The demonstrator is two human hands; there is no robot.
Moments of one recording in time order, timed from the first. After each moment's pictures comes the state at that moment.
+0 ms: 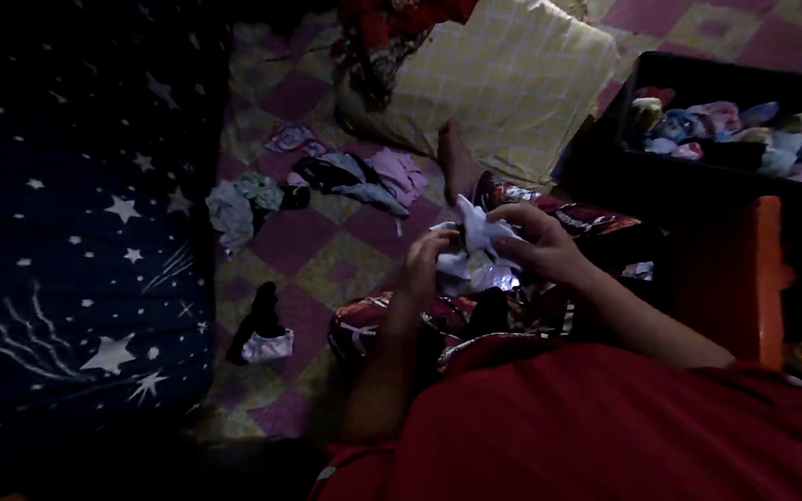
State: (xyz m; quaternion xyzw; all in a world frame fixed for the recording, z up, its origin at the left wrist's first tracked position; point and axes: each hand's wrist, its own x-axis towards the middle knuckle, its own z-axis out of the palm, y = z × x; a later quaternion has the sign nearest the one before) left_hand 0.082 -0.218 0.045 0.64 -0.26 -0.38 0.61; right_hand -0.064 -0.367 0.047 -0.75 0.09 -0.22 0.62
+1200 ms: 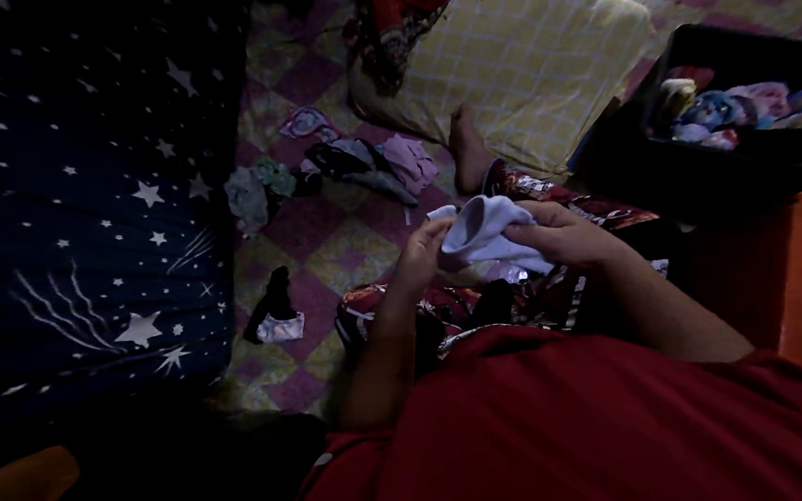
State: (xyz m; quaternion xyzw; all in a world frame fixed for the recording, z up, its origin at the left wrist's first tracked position) left_hand 0.083 -0.211 0.051 0.61 -0.31 -0.37 0.63; right_hand -0.065 -0.387 0.074 -0.70 0.03 -0.07 0.71
